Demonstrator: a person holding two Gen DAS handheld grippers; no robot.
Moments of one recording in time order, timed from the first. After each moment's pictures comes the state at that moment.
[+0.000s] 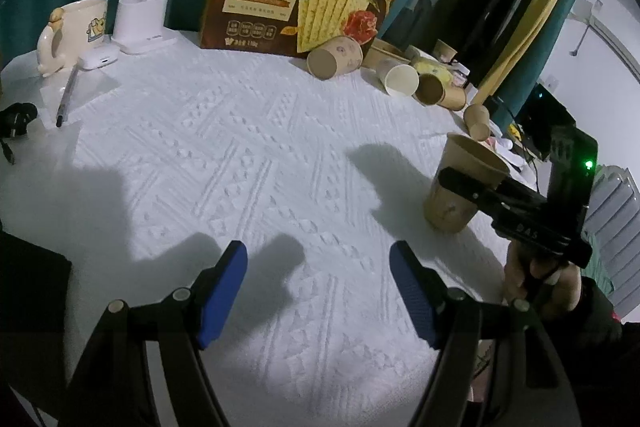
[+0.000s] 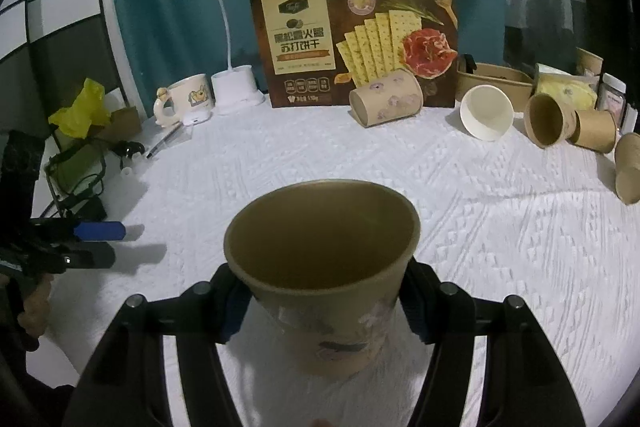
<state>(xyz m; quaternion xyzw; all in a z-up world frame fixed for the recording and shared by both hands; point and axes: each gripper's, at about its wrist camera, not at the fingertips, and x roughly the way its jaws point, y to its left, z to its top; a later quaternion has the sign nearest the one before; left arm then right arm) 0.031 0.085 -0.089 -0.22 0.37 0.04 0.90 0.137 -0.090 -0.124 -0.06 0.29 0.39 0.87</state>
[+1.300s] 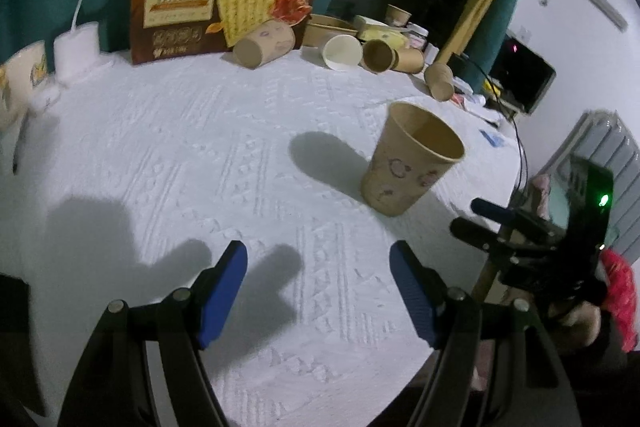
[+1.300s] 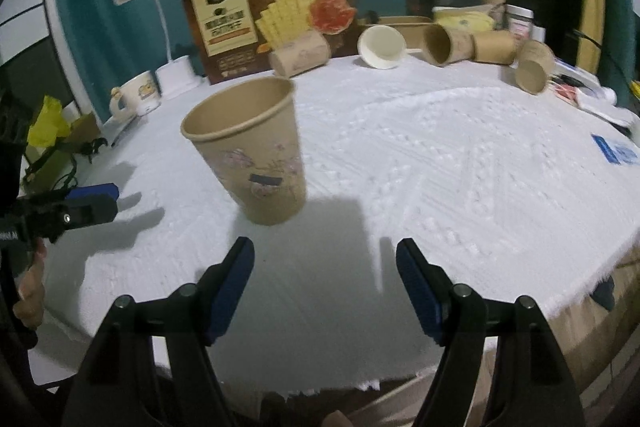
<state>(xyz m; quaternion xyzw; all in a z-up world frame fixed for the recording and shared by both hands) 0.056 0.014 -0.076 -0.14 0.39 -0.01 0.91 0.069 -0.178 -0.145 -0.01 0.35 0.26 0.90</state>
